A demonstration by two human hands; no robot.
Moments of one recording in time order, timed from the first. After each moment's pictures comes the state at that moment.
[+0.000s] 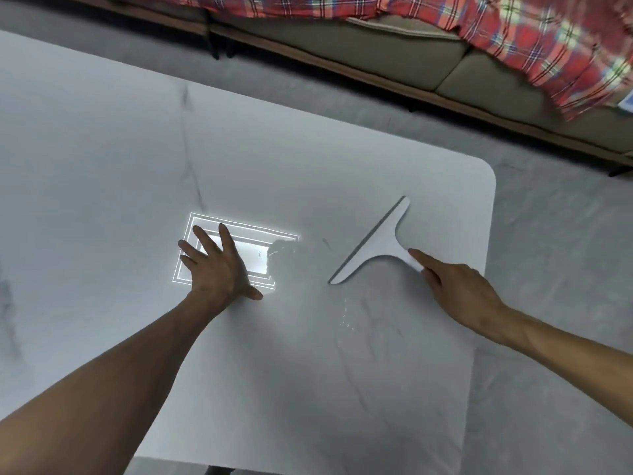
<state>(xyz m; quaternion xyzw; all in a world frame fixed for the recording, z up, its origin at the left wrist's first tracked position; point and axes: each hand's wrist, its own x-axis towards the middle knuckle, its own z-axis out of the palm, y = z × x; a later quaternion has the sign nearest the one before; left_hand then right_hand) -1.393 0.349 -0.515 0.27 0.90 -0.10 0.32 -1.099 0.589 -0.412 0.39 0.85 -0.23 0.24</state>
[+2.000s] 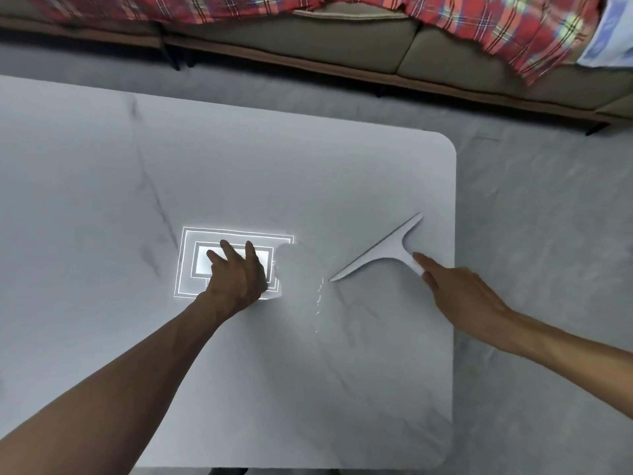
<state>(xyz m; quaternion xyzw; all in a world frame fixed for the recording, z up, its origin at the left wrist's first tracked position) -1.326 0.398 -0.479 0.24 0.86 0.00 0.44 -1.035 0.588 -0.397 0.46 0.81 -0.25 0.28</state>
